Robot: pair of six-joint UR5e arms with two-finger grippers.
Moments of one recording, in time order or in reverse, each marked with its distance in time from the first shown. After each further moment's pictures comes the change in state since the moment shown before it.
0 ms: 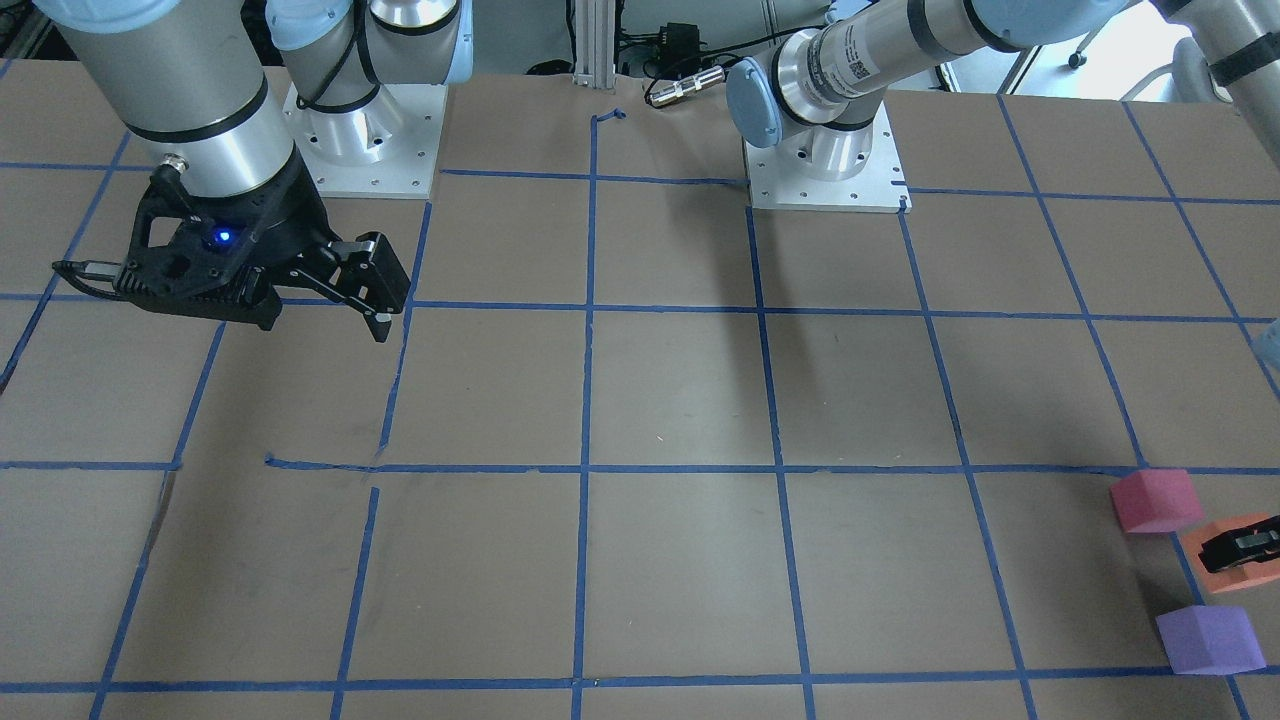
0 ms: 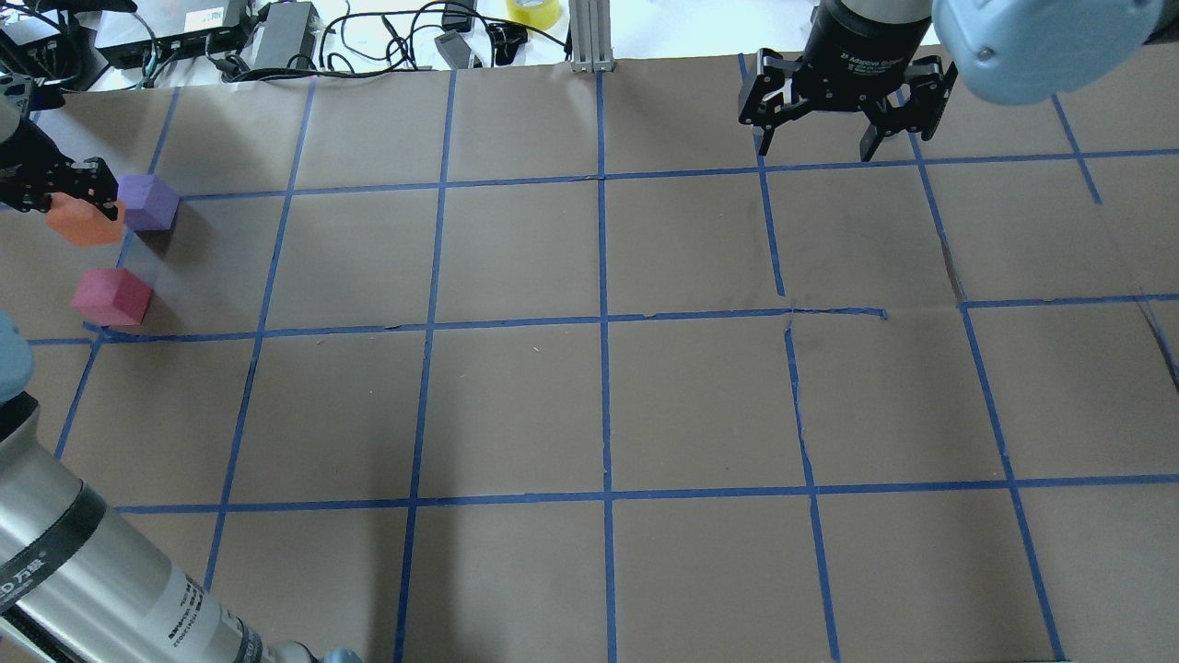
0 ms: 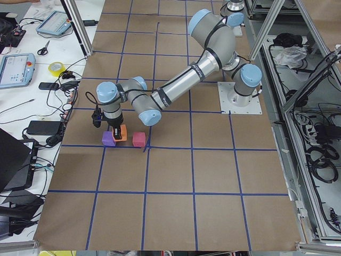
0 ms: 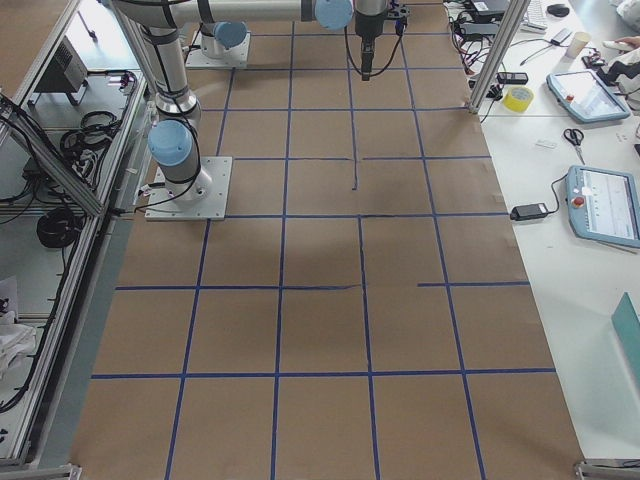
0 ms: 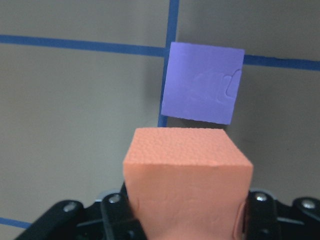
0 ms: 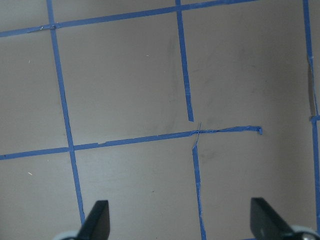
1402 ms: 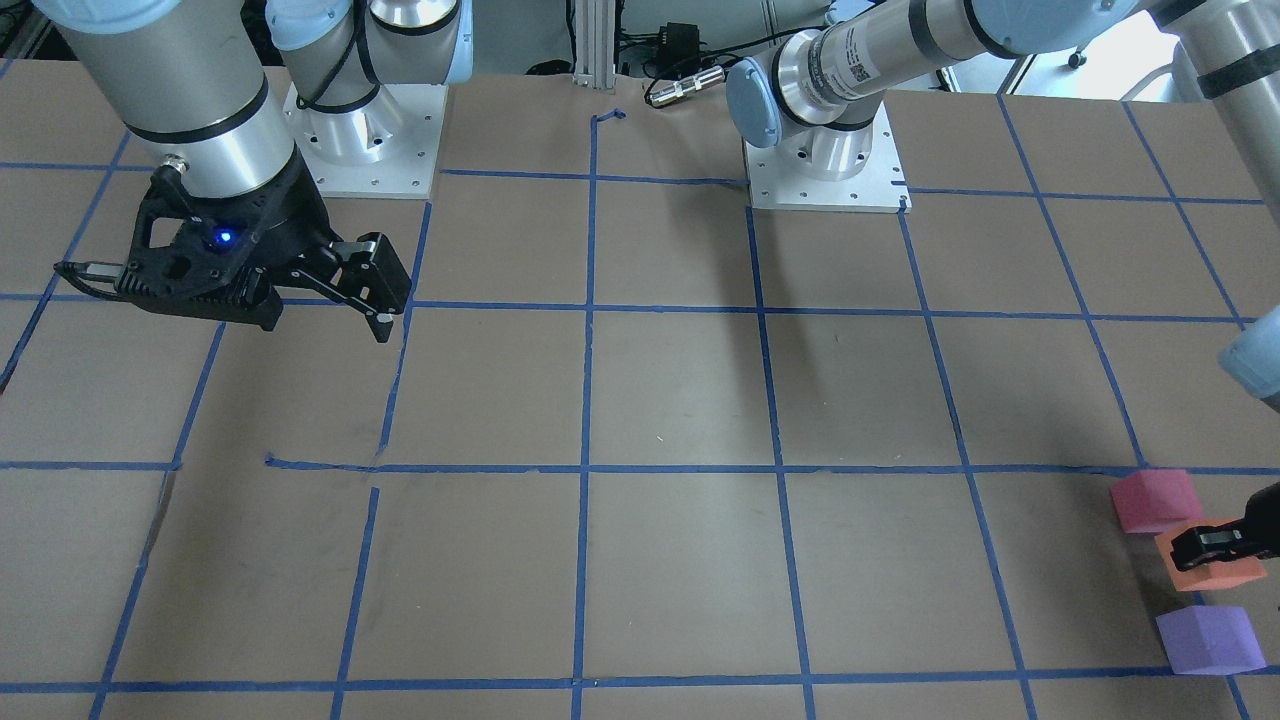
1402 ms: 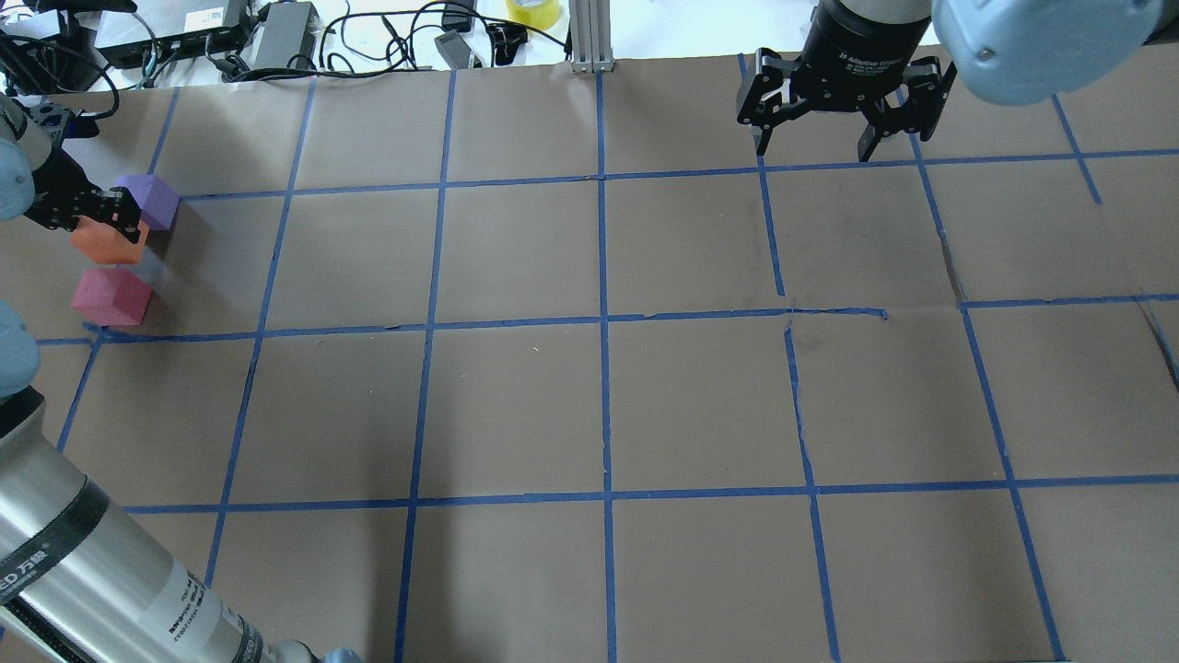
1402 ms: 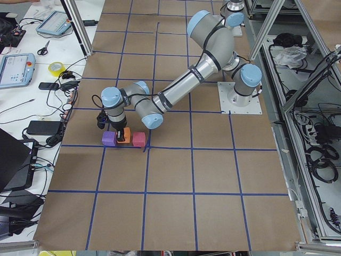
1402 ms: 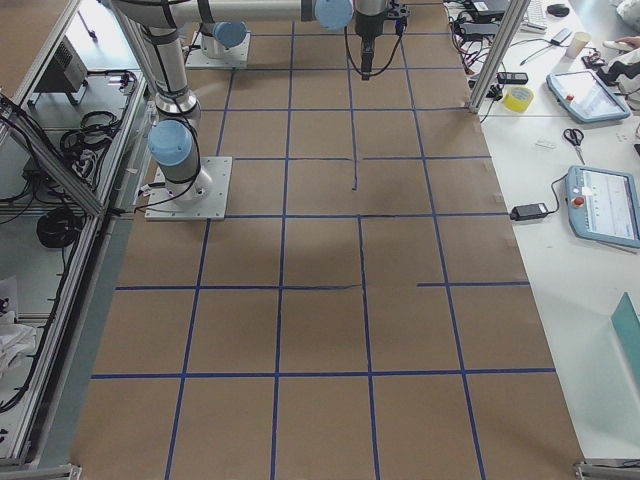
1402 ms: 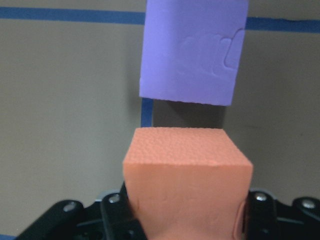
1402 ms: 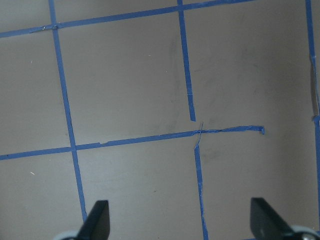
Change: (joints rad) left arm -0.001 -0.028 -0.061 0.082 -0.004 0.119; right arm 0.000 0.000 0.000 -0.001 0.007 0.002
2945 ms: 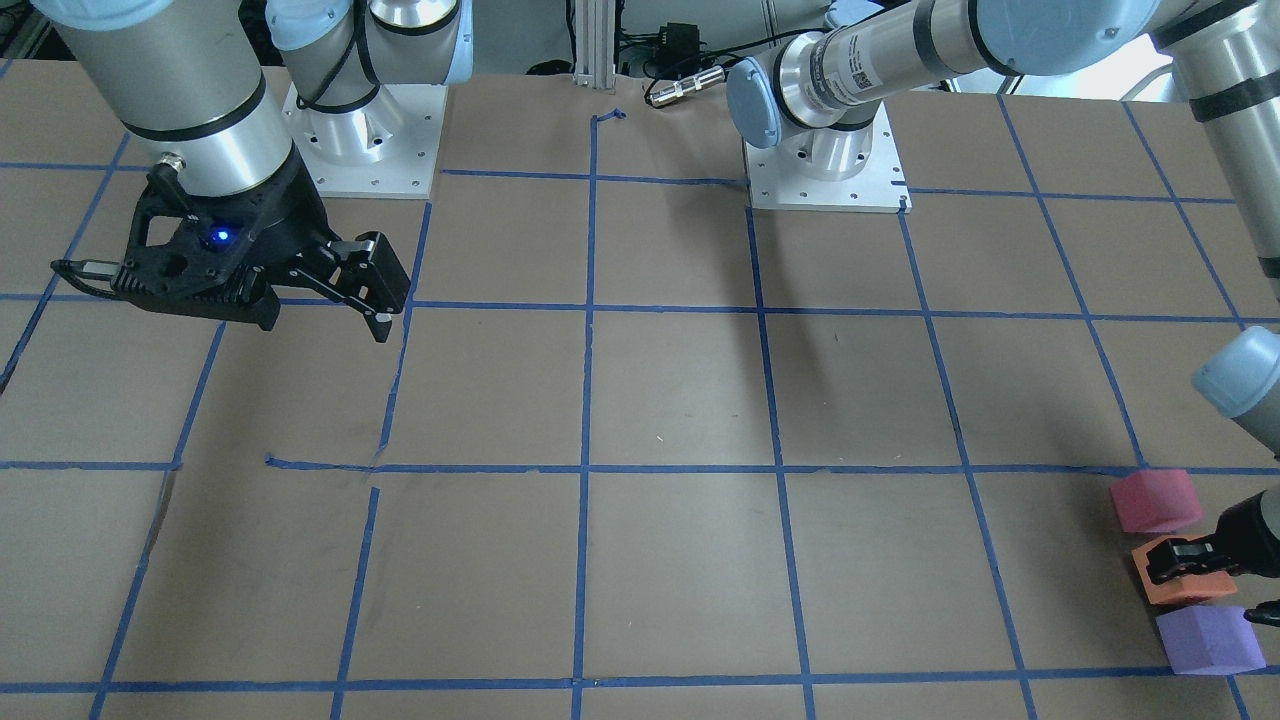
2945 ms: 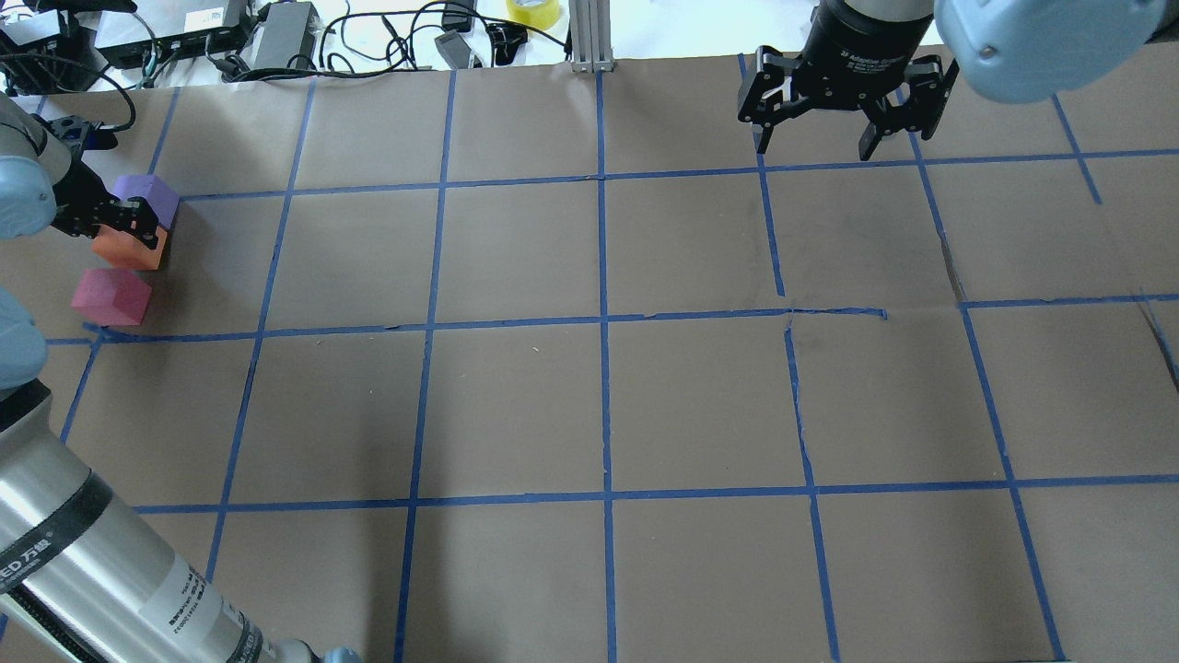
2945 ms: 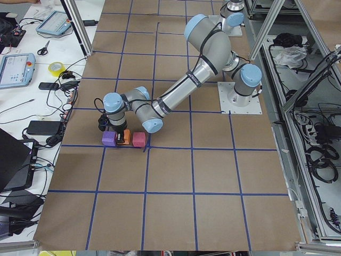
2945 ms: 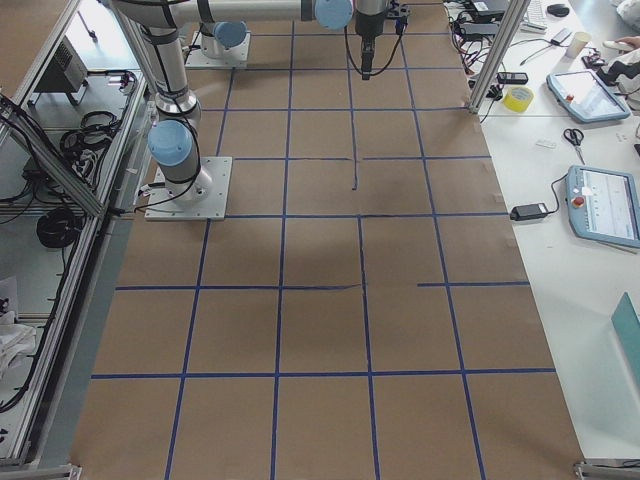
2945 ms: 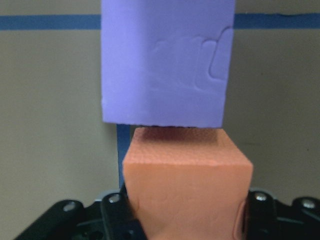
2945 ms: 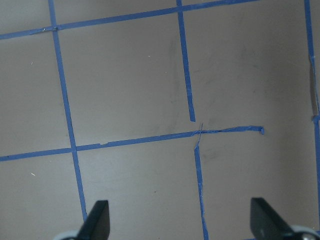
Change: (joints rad) left arm 0.003 -0.033 -0.014 0.055 -0.039 0.037; right arm -0.002 0.000 -0.002 0.001 0.000 0.002
